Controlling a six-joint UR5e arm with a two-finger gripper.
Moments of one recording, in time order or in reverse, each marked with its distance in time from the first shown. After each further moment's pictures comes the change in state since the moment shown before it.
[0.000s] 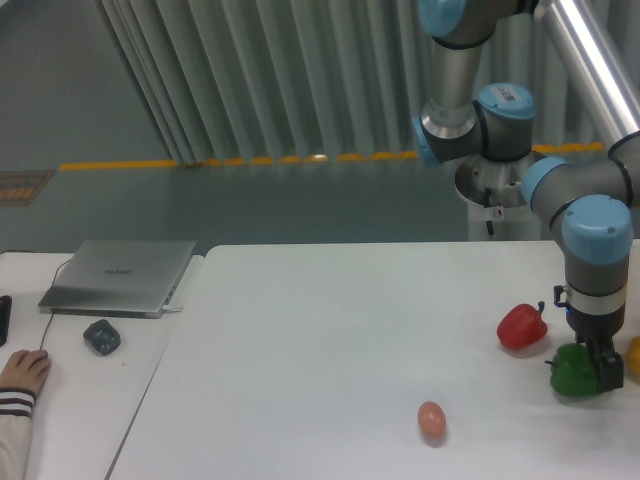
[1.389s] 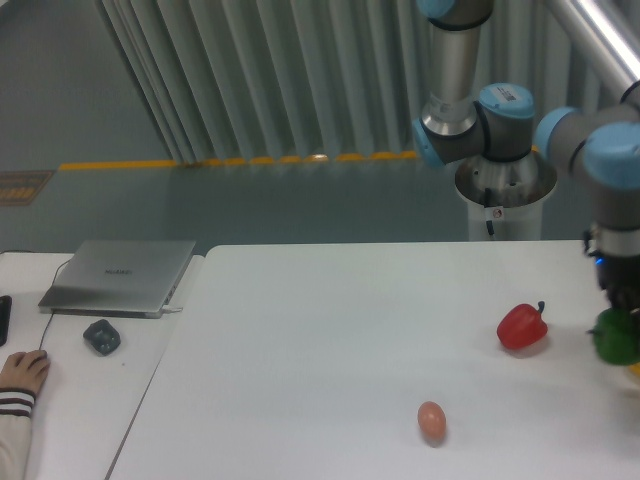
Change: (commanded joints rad) arm 0.195 0.170 0.072 -0.002 -0.011 -0.014
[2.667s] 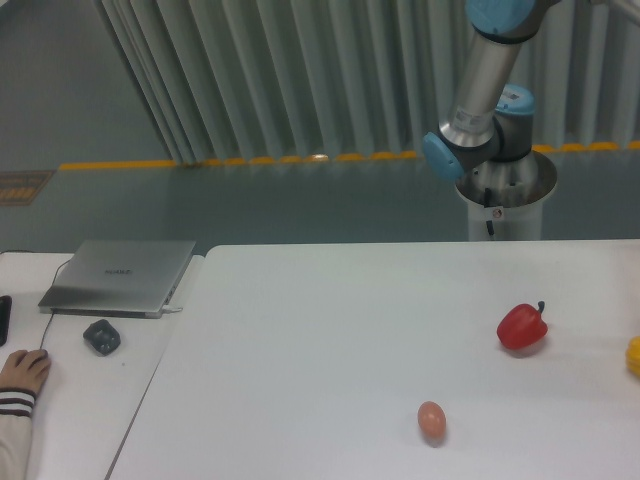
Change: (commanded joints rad) arm 0.236 -0.101 -0.011 0.040 -0.077 0.221
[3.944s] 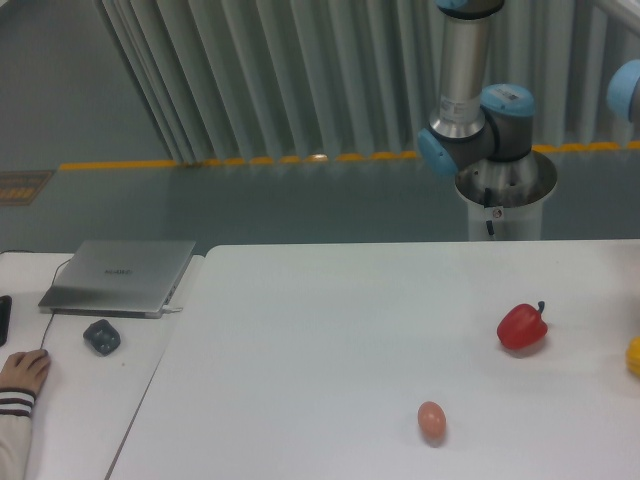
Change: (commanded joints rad) arm -0.149 0.155 -0.104 -0.232 -0.003 0.058
